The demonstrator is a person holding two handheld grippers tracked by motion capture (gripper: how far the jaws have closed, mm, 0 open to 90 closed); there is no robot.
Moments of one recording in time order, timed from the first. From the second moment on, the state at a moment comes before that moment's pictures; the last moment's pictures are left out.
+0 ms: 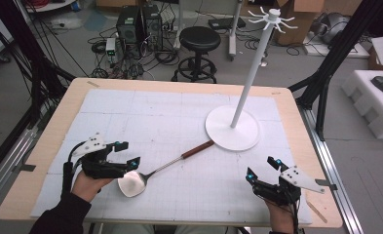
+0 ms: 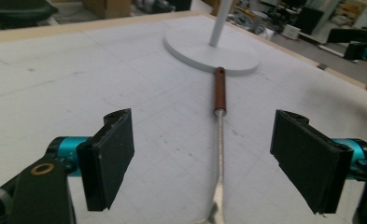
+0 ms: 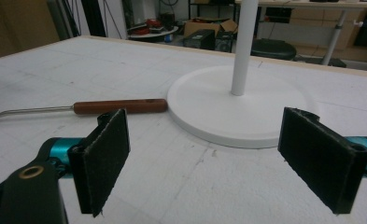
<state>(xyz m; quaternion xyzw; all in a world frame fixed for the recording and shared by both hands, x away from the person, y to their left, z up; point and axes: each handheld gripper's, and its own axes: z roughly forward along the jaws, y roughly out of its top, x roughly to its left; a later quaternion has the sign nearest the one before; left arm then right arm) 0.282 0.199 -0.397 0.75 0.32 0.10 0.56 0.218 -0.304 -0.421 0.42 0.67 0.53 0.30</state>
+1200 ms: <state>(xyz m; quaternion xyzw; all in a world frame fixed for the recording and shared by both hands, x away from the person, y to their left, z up) 0.317 0.103 -0.433 0.89 0.28 0.06 0.36 0.220 -0.304 -0.425 0.42 0.68 0.53 0.29</state>
